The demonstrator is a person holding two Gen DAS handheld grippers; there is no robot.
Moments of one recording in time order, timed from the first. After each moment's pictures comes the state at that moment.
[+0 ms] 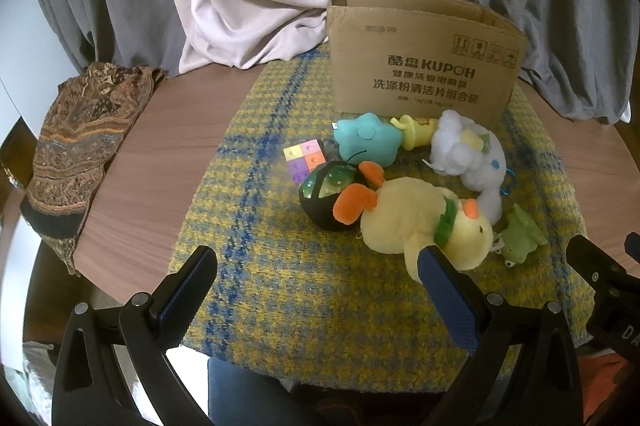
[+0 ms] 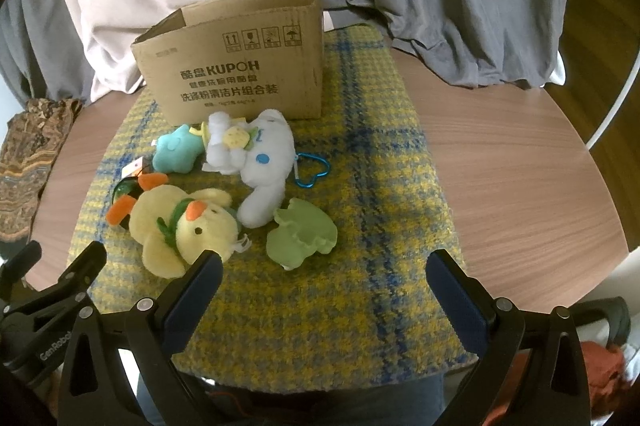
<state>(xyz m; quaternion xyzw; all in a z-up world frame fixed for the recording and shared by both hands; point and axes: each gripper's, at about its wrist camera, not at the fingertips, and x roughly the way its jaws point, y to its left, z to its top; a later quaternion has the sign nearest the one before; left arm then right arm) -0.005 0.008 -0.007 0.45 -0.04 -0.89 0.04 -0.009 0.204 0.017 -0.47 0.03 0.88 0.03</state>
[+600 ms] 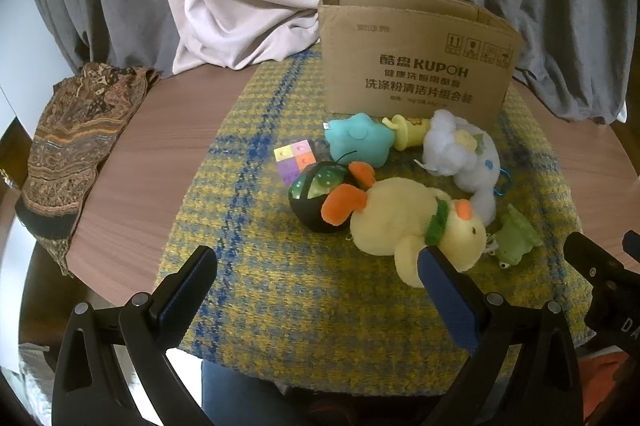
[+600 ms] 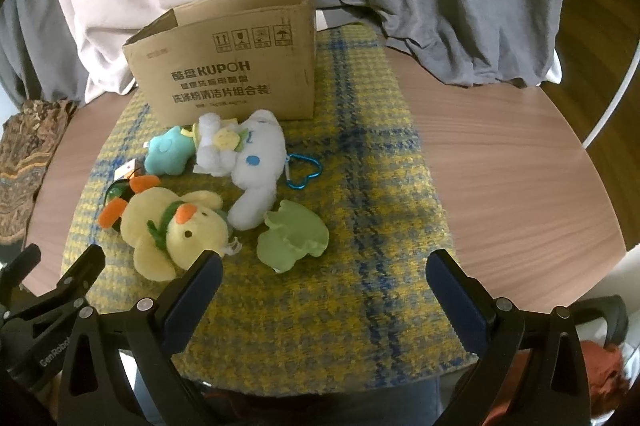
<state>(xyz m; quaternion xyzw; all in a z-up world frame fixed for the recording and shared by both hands) -0.005 0.012 -0.010 0.45 -0.04 -0.89 0.03 -0.011 0.208 0.015 -0.47 0.03 0.88 0.04</state>
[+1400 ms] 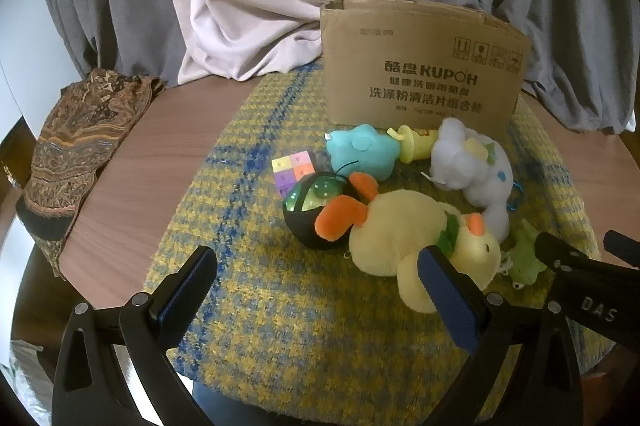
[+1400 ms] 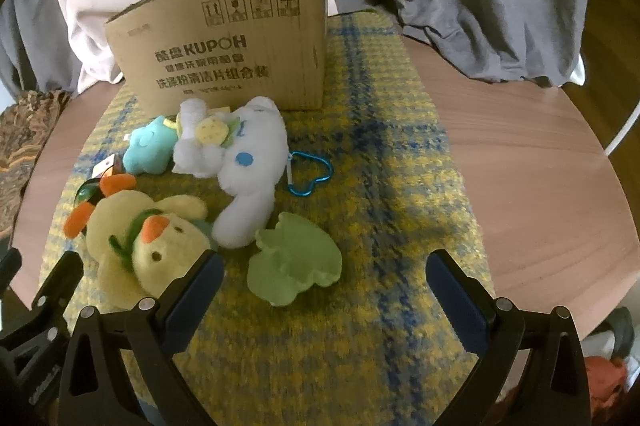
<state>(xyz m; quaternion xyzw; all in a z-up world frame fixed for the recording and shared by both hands) -0.011 0.018 -0.030 0.41 -0.03 -0.91 0.05 -0.051 0.202 -0.027 -0.48 0.02 0.88 0.03</state>
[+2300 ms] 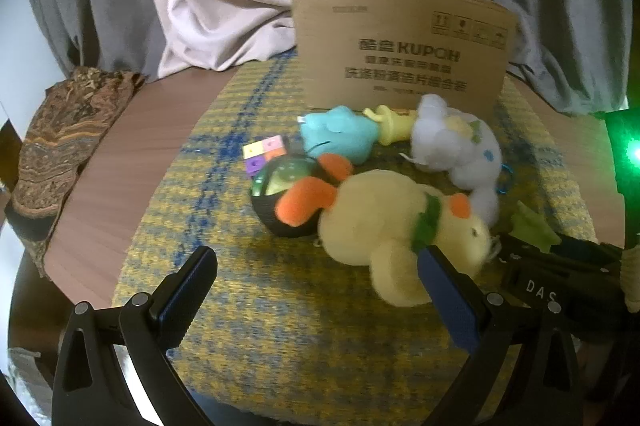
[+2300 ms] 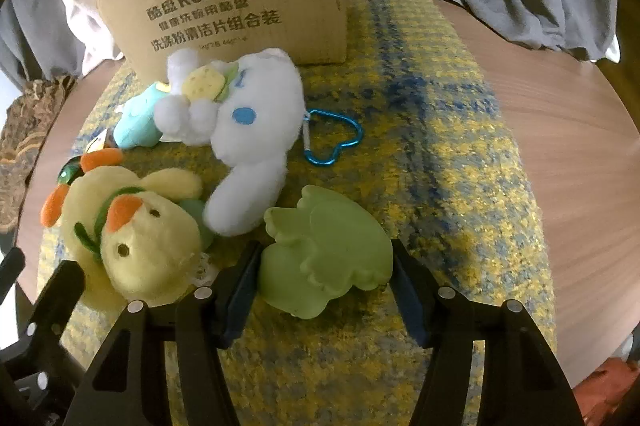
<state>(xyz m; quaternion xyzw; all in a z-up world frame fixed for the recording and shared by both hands) -0.014 0.036 -0.046 0.42 -0.04 -0.90 0.02 -0.064 0.205 -0.066 -0.52 0.05 0.85 -0.01</state>
